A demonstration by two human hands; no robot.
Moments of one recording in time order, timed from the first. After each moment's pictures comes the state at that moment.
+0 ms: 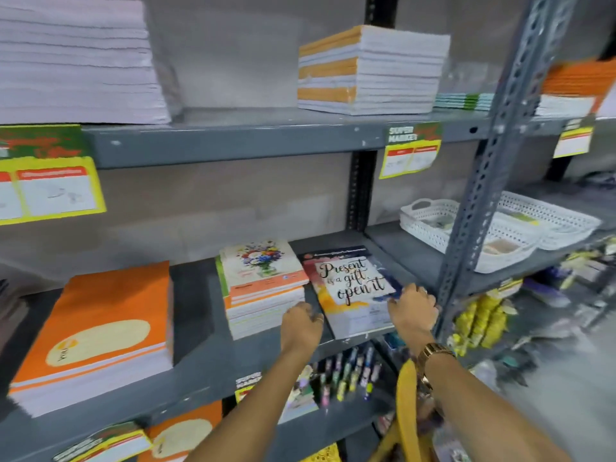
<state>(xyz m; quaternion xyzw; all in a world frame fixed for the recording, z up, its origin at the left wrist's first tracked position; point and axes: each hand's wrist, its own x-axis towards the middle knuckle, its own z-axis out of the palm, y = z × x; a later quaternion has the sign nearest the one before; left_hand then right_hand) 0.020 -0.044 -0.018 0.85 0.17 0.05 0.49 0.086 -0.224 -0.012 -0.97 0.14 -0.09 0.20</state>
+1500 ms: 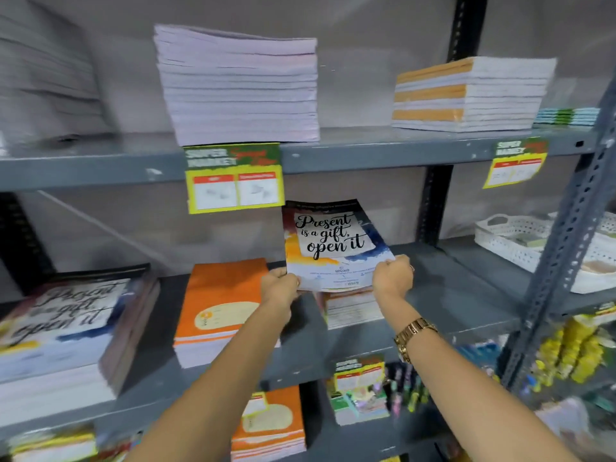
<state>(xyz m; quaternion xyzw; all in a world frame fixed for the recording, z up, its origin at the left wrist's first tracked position) -0.051 0.122 0.063 0.60 0.28 0.21 0.72 0.026 -0.025 0.064 -0.80 0.11 -0.15 0.58</state>
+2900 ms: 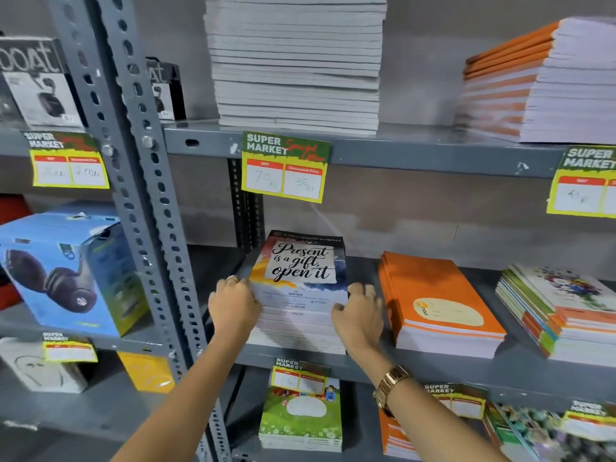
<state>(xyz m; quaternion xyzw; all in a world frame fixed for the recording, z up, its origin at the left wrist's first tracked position) -0.332 0.484 0.015 0.87 0.42 0.25 0.08 -0.215 0.331 0.008 -0.93 -0.22 -0.08 0.30</state>
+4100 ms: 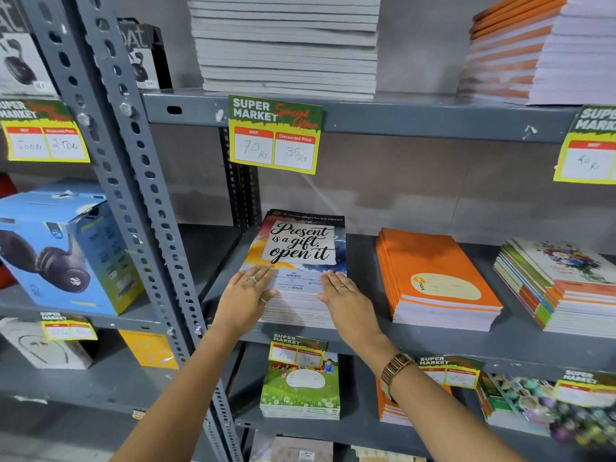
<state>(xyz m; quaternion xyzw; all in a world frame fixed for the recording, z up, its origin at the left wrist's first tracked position) -0.334 0.489 -0.025 0.96 0.20 0.18 0.06 -0.203 0.322 -0.030 -0.86 -0.49 -0.10 0.12</state>
